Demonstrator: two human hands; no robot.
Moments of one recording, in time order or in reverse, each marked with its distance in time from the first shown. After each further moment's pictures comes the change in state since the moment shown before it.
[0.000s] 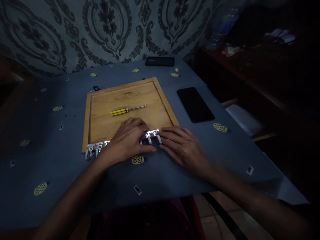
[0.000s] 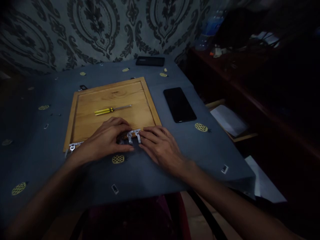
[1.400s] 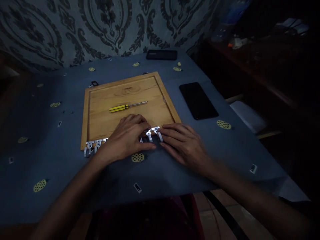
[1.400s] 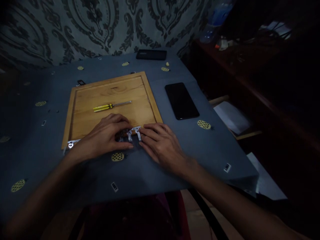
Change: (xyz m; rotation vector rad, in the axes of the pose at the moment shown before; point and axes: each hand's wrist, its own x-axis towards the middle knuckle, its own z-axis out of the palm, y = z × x) left_hand 0.000 -0.001 -0.002 0.011 -0.037 0.025; right_hand 0.000 -0.001 -0.002 0.030 -0.014 0.019
